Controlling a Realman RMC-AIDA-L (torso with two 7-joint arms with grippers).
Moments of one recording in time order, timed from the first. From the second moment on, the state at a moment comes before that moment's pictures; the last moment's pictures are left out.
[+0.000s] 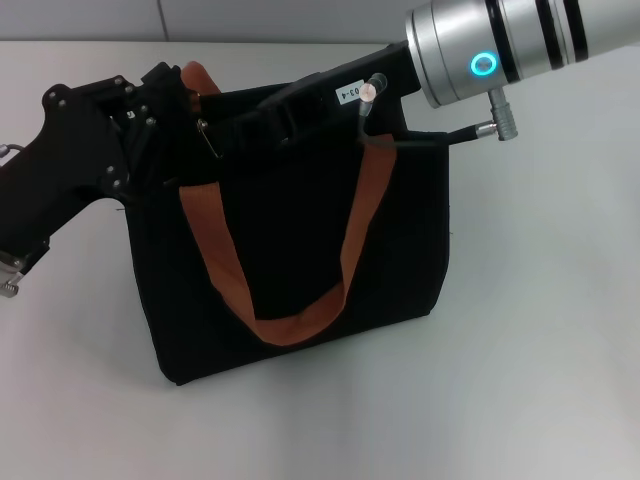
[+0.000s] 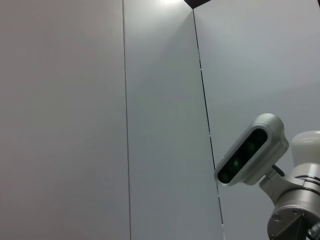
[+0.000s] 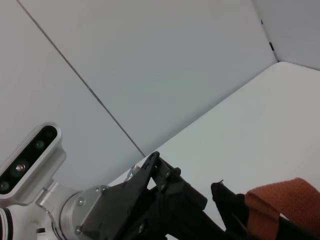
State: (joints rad) left arm -0.43 -2.07 0.52 0.29 1.52 1.85 -0.68; right arm 0.89 2.08 -1.34 -0.91 -1.80 -1.35 2.33
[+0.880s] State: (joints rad) left arm -0.44 -2.07 0.52 0.29 1.49 1.86 -0.74; right arm 0.89 2.08 -1.30 -0.91 -1.79 -1.39 2.31
